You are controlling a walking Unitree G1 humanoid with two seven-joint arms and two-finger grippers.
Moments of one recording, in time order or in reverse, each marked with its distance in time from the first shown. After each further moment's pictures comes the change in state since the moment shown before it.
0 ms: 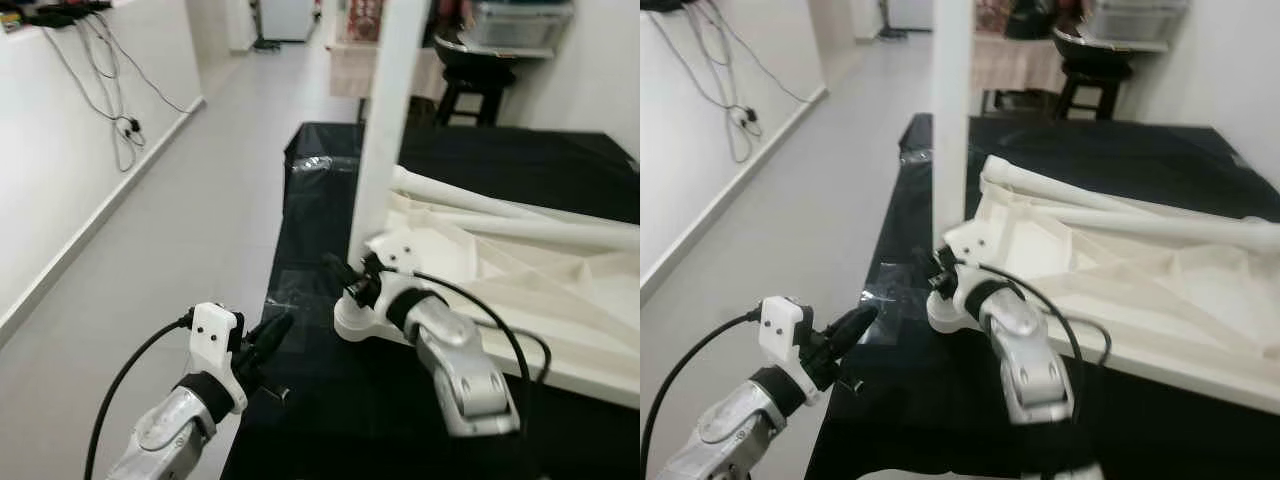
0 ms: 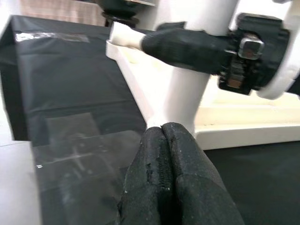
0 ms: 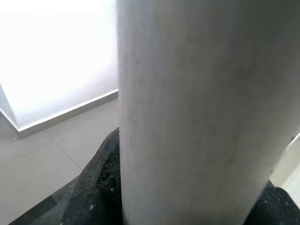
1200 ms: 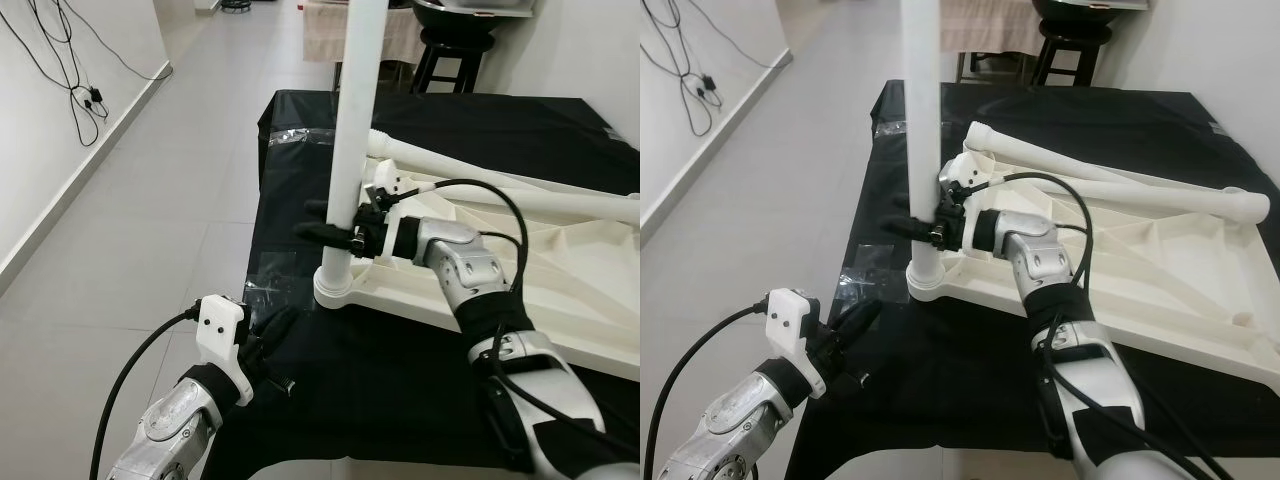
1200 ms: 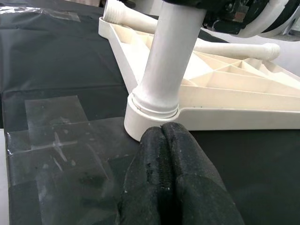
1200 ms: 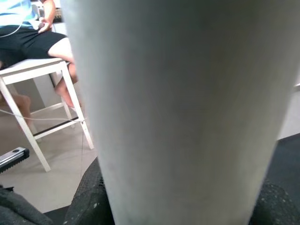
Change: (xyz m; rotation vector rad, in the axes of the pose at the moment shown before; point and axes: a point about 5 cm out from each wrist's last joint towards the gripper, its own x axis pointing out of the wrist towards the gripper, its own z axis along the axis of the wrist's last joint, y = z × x) left arm 0.003 -0.006 -0.003 -0.012 0.005 0.005; right arm 0.031 -0.041 0.039 0.050 -0.120 0.640
